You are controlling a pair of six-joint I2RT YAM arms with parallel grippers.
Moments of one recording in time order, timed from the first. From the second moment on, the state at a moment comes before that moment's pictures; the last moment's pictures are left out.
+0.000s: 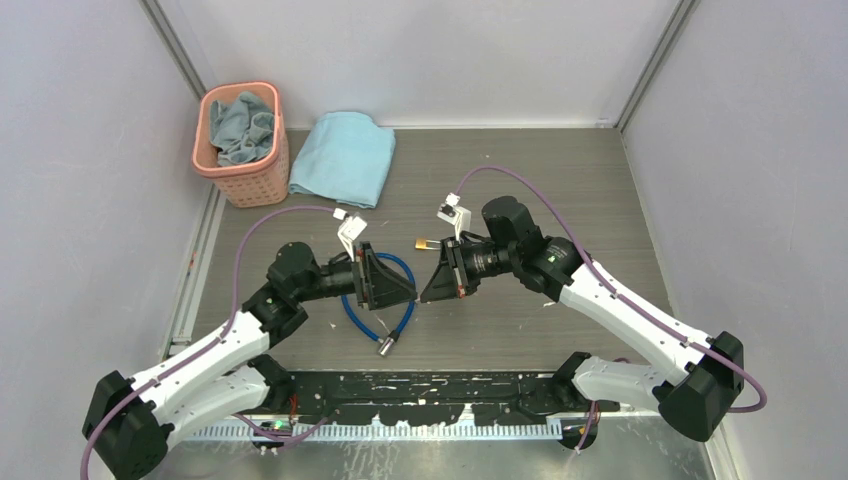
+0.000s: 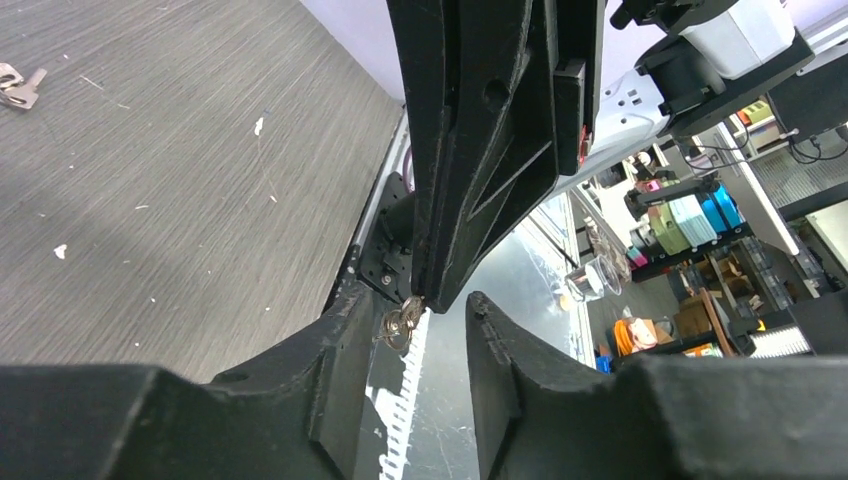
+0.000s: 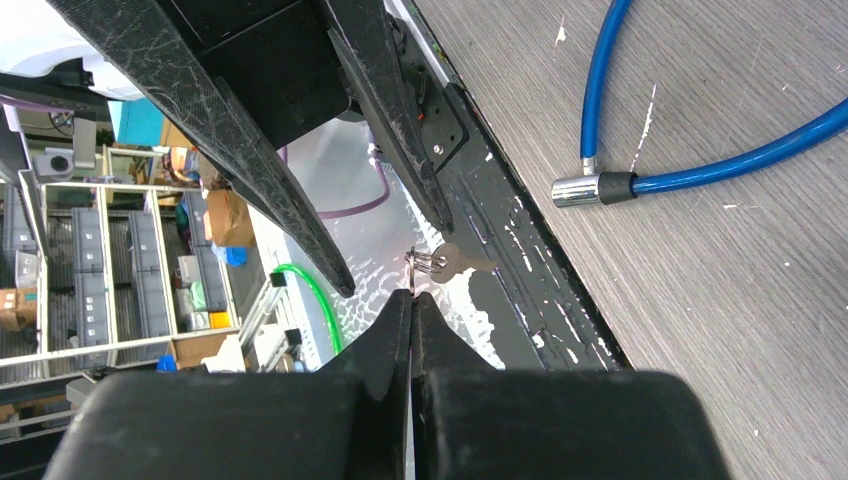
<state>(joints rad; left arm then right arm) -0.69 0.87 0.51 0.35 0.69 -0.79 0.74 1.12 0.99 -0.45 -0.73 0.57</state>
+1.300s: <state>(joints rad) -0.70 0.90 0.51 0.41 0.78 -0.79 0.74 1.12 0.99 -0.42 -0.78 0.58</state>
